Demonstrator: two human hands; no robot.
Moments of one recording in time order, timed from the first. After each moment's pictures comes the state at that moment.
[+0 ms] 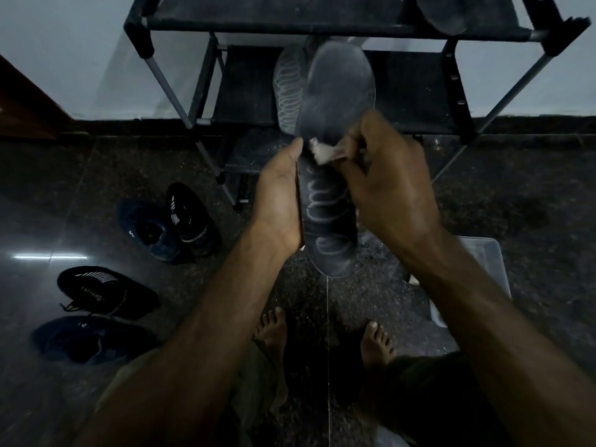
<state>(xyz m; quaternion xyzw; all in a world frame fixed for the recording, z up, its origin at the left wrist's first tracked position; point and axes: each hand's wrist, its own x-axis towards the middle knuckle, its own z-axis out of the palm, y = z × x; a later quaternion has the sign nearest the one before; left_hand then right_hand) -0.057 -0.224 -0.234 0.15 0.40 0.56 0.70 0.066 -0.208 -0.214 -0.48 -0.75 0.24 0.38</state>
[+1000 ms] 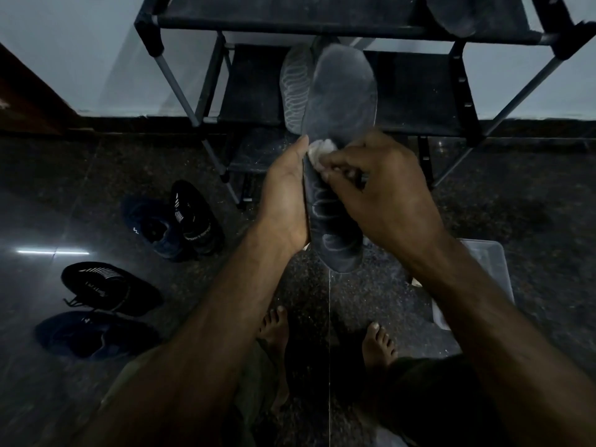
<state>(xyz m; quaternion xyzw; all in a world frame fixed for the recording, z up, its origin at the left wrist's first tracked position) -0.059 -0.223 -0.230 0.12 0.38 0.57 0.72 0.060 -0.212 -0.219 -0.46 -0.80 0.20 0.33</state>
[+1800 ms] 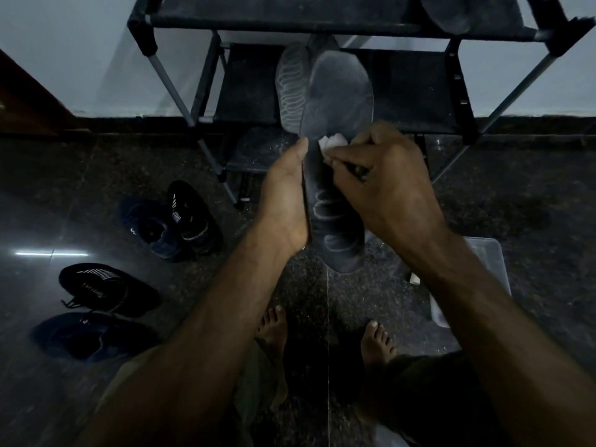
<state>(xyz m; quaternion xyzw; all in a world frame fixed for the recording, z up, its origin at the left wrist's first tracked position) -0.054 -0.223 -0.228 0.13 0.41 0.55 0.71 0.065 -0.203 -0.226 -0.46 -0.79 0.17 0.37</state>
